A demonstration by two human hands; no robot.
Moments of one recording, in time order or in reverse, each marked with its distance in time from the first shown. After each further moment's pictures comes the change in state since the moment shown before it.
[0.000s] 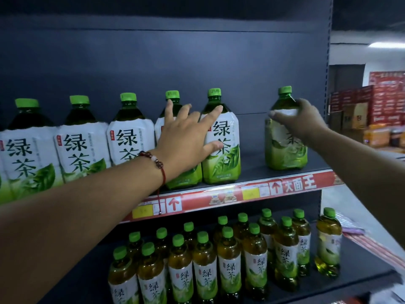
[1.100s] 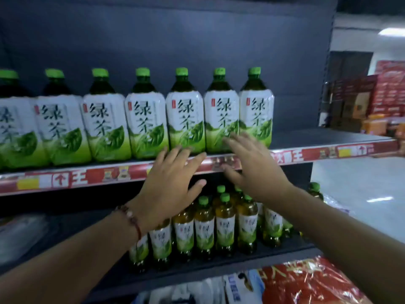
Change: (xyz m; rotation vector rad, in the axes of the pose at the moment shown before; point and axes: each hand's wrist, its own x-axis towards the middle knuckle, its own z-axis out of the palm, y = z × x) left_hand -0.157 0.023 -0.007 -0.086 -0.171 -0.005; right_hand -0.210 -0.028 0.033 -0.395 -0.279 -0.653
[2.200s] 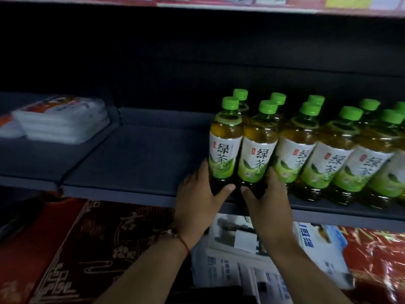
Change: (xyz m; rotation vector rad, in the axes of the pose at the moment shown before) left_hand -0.238 -0.071 0.239 -0.654 -0.175 -0.792; right_hand -0.123 -0.139 0.338 0.554 -0.162 0.618
